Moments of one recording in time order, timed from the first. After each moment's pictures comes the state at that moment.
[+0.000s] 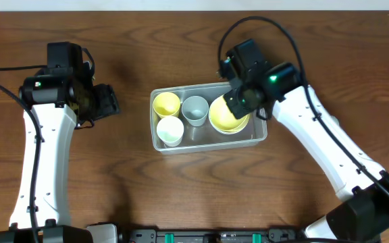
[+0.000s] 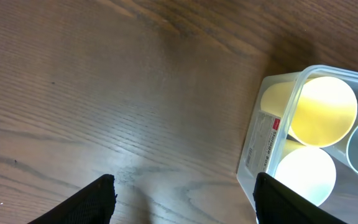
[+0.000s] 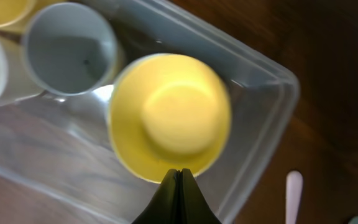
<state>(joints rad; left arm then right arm) 0.08 1.47 1.41 -1.21 0.05 -0.25 0.50 1.70 1.55 -1.08 0.04 -0.01</state>
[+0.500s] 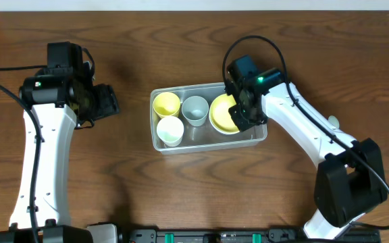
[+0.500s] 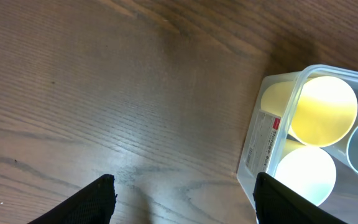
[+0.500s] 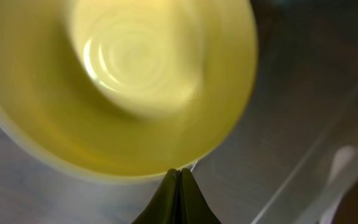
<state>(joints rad) 0.08 1.47 1.41 -1.21 0.05 -0.25 0.47 1.83 1.40 -1.04 0.04 0.00</state>
